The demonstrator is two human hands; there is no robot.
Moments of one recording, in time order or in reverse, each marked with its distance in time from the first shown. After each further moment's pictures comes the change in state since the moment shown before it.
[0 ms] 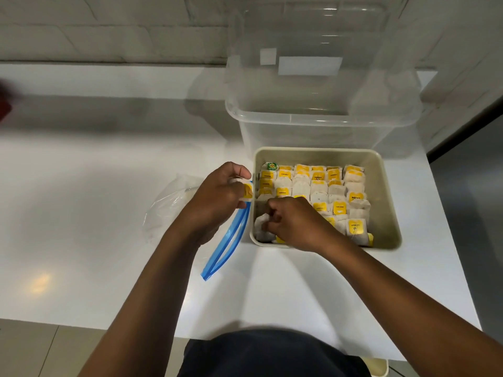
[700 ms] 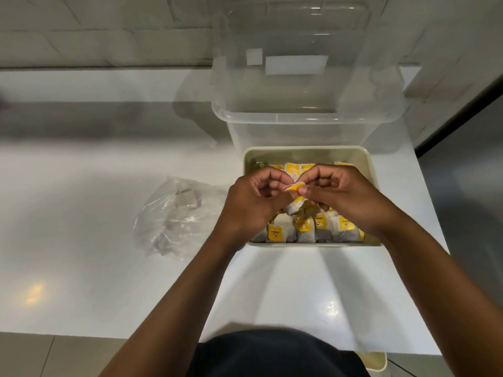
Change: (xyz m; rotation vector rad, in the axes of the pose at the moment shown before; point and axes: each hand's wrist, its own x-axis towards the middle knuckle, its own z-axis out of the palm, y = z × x) left_hand -0.002 -0.001 0.058 -0.177 -0.108 0.219; right_hand -0.039 0.028 -0.078 0.755 0.111 -0.001
